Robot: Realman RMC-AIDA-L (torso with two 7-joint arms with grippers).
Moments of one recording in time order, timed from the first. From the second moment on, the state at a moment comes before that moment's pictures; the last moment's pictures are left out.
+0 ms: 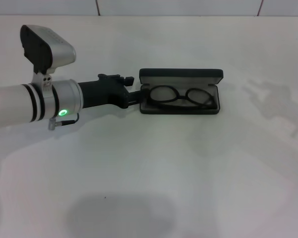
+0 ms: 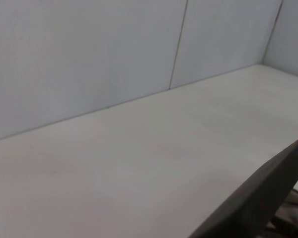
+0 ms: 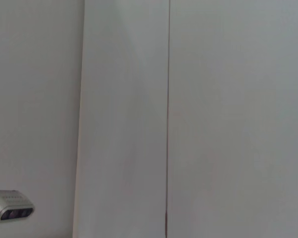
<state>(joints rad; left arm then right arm) -0.65 -2.10 0.87 0.37 1.82 0.98 -1.29 0.35 2.01 -0.88 -0.77 -1.36 -1.47 1.11</state>
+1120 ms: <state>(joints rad) -0.84 -2.10 1.16 0.46 1.66 0.86 -1.59 0.36 2.01 -0.88 -0.70 -1.37 -1.47 1.06</state>
